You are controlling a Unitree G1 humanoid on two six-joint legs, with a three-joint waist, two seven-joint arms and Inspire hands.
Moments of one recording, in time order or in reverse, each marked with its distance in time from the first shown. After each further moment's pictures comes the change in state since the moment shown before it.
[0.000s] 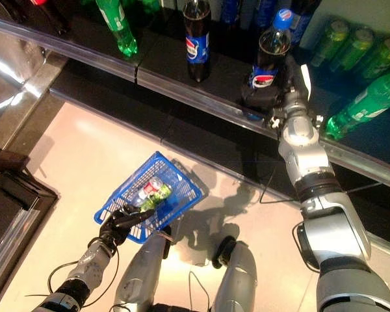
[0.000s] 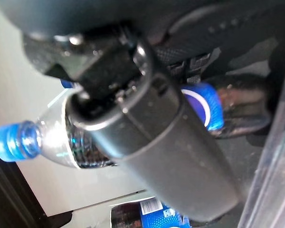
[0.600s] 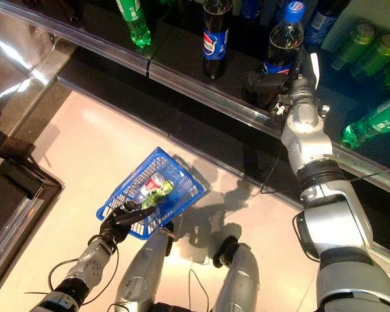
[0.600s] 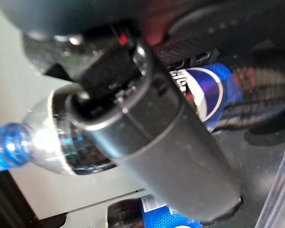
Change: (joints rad) left arm -0.001 0.016 -0.021 -0.038 -0.035 0.003 -0.004; right arm -0.066 0.001 0.004 0.077 0.067 -0.001 -0.026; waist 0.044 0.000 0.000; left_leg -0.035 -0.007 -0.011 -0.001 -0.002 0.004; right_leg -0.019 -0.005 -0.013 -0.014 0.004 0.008
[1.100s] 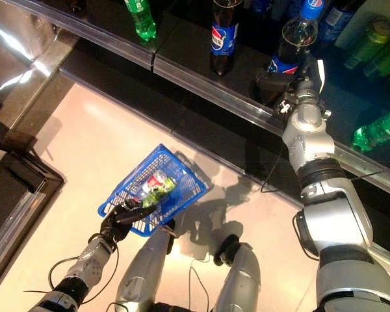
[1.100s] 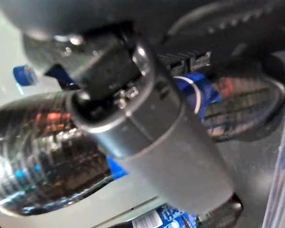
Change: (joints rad) left arm 0.000 0.008 -0.016 -0.009 -0.017 -0.007 -0.017; right arm -0.023 0.004 -0.006 0.082 0.137 0.002 -0.027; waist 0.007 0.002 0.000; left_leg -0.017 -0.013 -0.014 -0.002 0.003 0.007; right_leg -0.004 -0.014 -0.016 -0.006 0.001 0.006
